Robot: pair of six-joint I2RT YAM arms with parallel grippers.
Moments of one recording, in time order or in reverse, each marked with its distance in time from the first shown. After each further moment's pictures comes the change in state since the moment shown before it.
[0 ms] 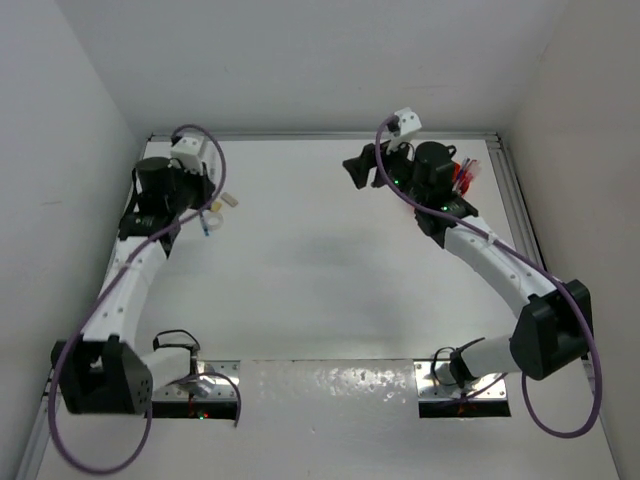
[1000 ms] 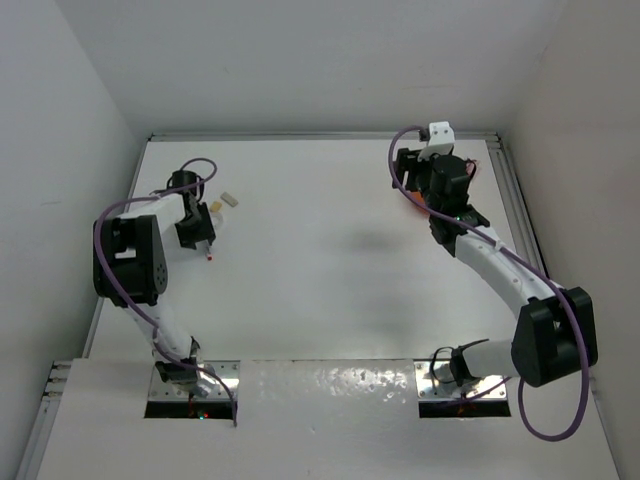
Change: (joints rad) left arm 0.040 0.558 0.092 -0.222 -0.249 -0.307; right arm -0.095 -0.026 -0.145 0.090 0.318 -0.076
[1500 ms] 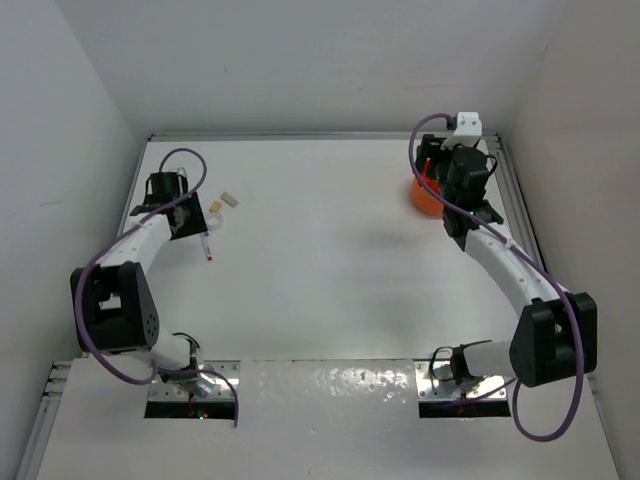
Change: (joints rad) left arm 0.032 -0.352 -0.173 0.143 0.084 0.068; right arm -0.114 -0.010 0.028 0.040 0.052 0.015
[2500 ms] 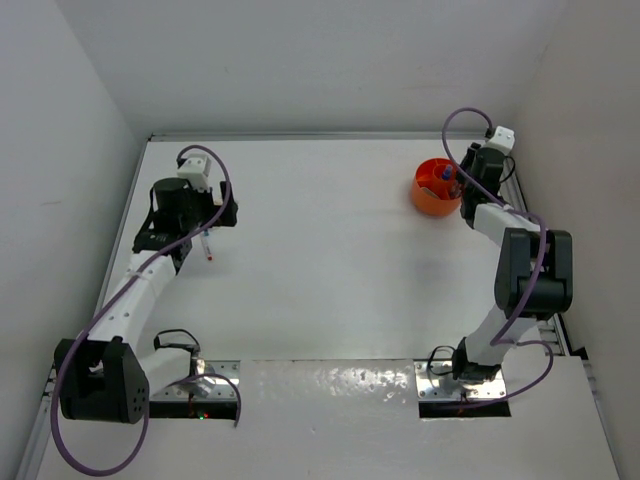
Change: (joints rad) left arm -0.172 -0.335 -0.153 0.269 0.127 0.125; right arm -0.282 0.382 0.043 0.144 0.000 0.172
